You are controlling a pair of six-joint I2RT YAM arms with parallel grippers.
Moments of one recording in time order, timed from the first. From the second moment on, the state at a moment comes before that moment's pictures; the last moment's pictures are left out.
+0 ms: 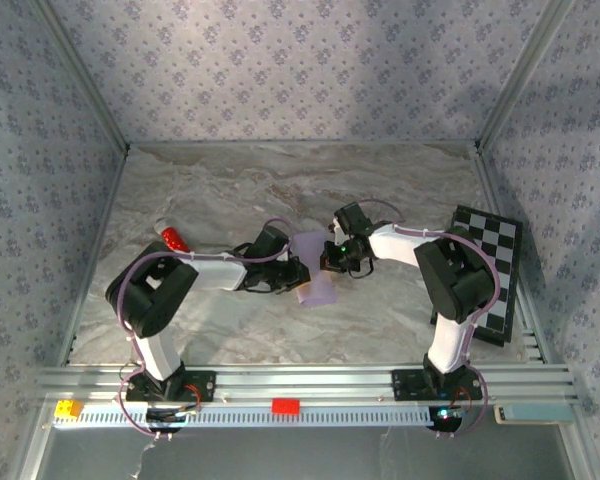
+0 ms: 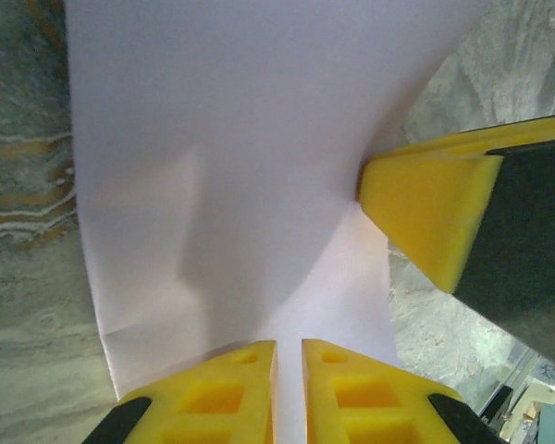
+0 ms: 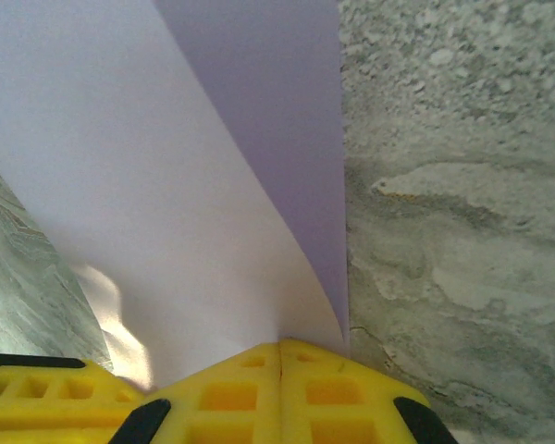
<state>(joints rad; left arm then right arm) -0.74 1.76 0.80 0.08 0.41 -1.02 0.52 1.83 1.01 -0.34 -0.39 0.55</state>
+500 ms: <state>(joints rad) -0.74 1.70 0.73 0.05 0.38 -1.01 0.52 1.83 1.00 -0.33 -0.39 0.55</state>
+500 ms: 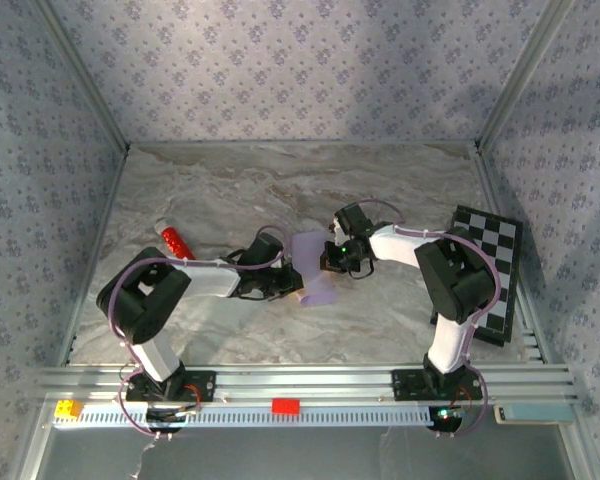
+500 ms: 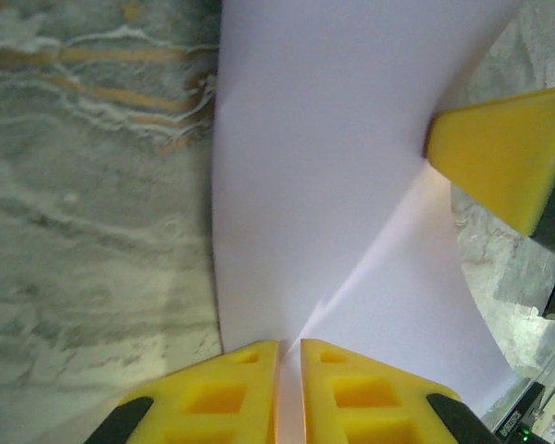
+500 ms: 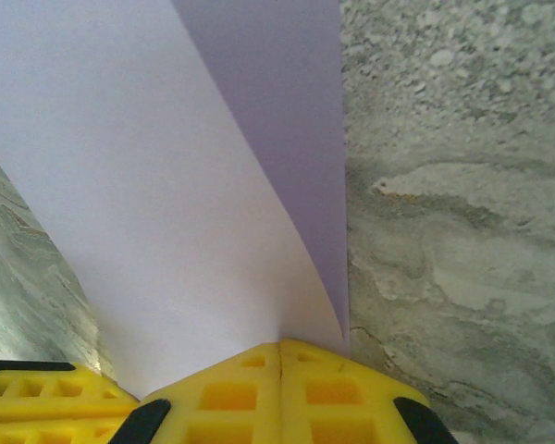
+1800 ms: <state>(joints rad) -0.82 1.64 0.66 0.10 0.35 -1.07 0.51 1.82 0.98 -0.30 -0.39 0.56</state>
